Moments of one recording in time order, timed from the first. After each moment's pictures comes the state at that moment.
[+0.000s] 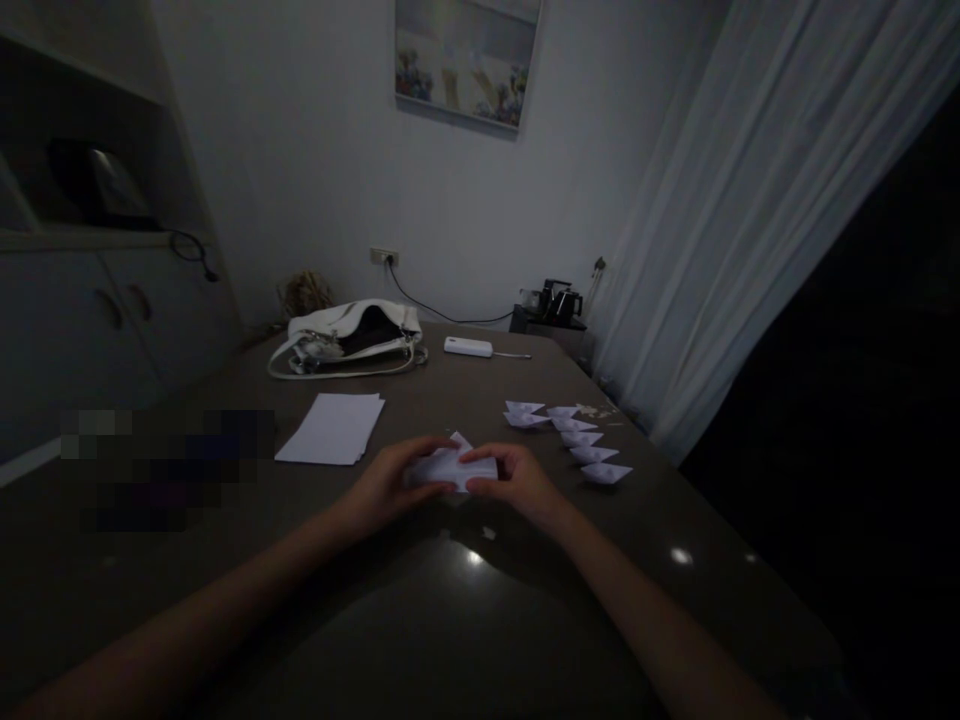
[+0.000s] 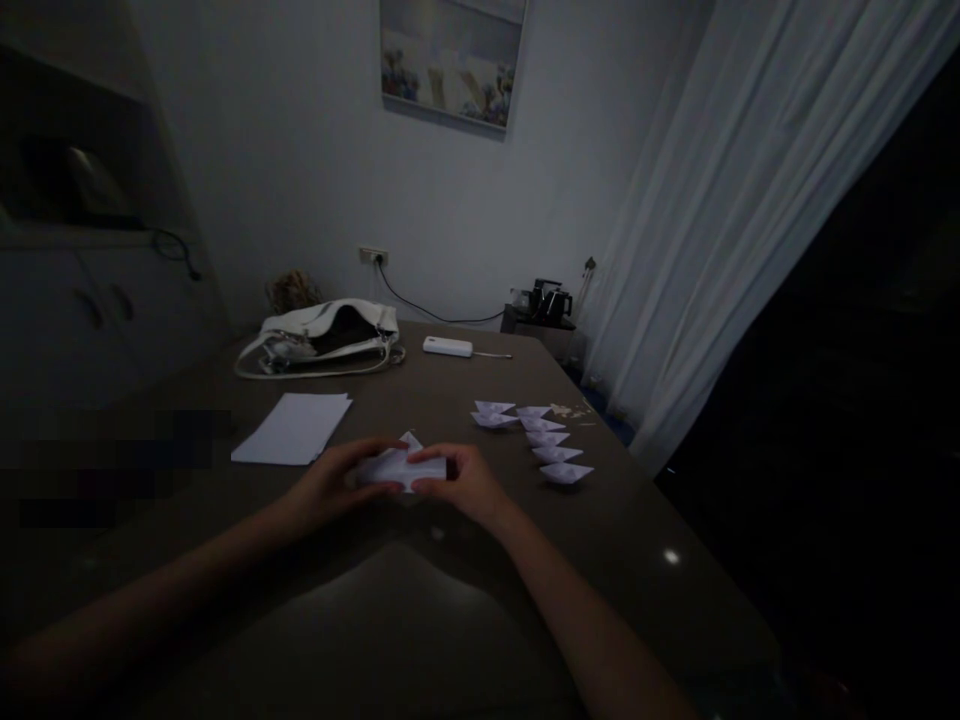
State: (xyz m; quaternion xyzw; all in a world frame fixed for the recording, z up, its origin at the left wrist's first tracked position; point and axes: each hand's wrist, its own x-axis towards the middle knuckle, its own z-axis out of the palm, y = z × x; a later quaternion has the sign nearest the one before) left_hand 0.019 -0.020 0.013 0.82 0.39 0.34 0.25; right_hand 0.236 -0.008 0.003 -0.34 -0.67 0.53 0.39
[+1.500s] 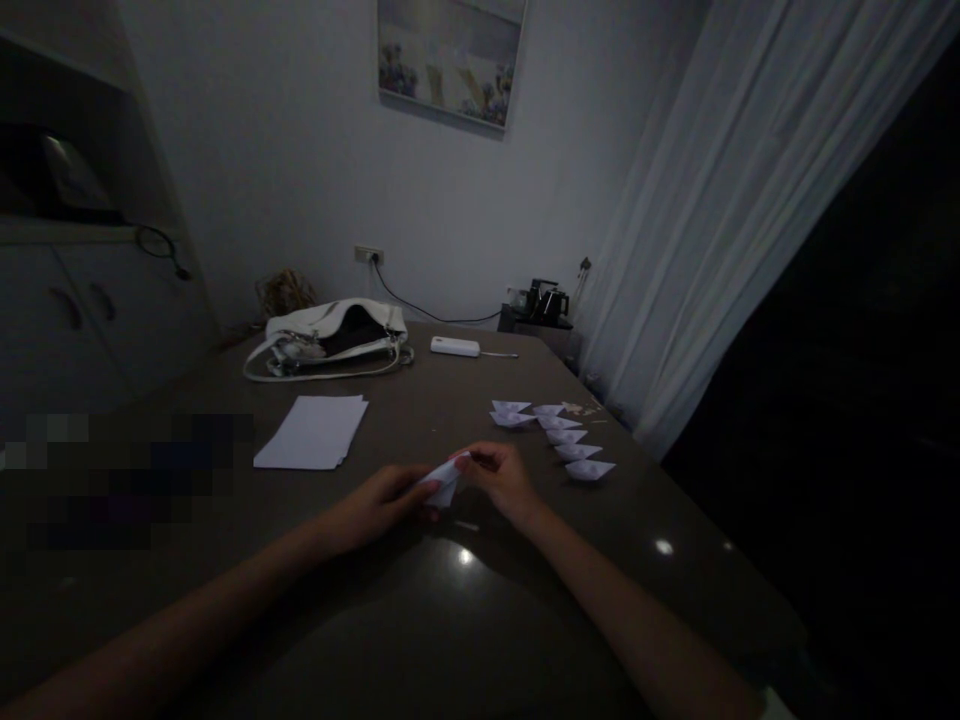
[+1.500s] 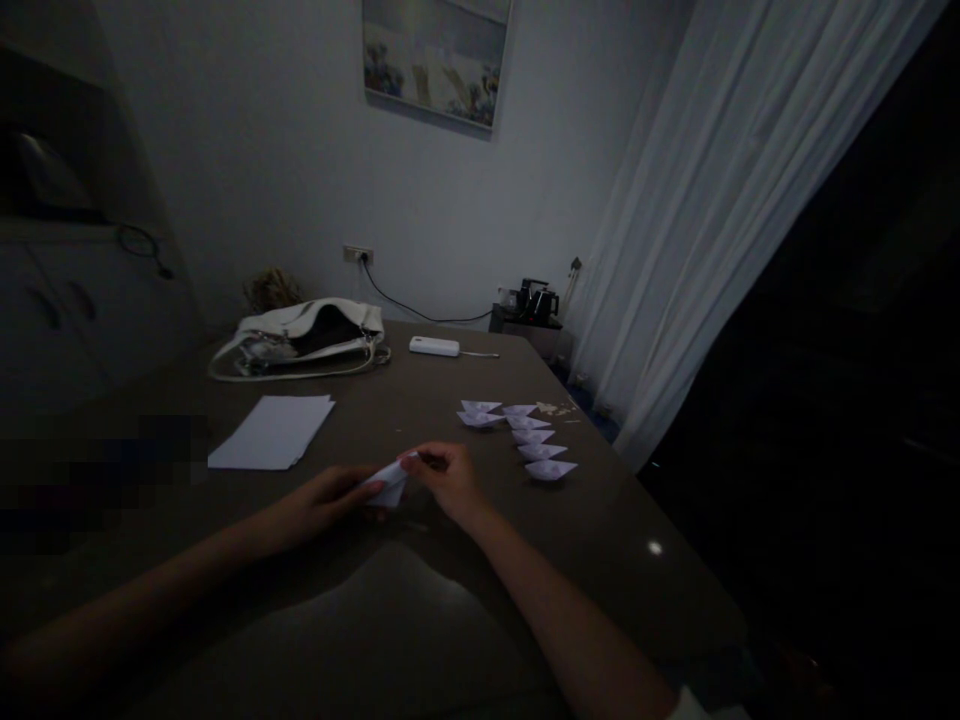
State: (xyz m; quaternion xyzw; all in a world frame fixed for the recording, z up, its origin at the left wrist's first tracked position) left_hand 0.028 -0.026 0.011 0.77 0.35 0.26 0.46; right_hand 0.224 -0.001 -0.004 -0.35 -0.64 0.48 0.49
